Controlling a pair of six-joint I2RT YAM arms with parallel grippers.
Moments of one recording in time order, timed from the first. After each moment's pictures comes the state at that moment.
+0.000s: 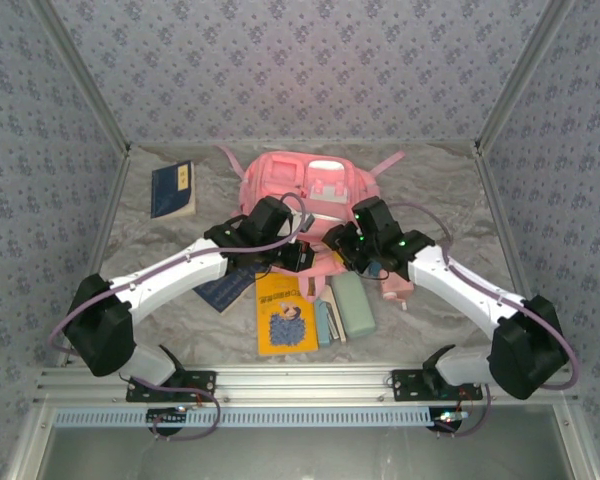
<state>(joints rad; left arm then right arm) -0.81 1.47 1.12 -0.46 0.33 -0.47 0.60 1.33 0.94 -0.42 -0.23 1.30</state>
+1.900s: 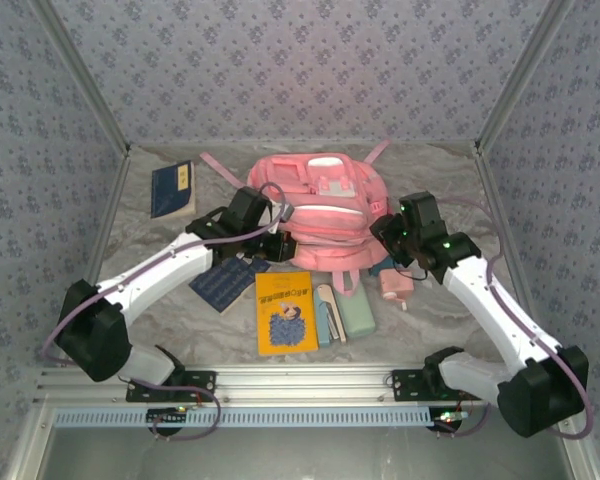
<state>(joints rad) -0.69 1.43 1.12 -0.53 0.37 -0.43 0.38 1.09 0.96 -0.66 -0.05 1.13</state>
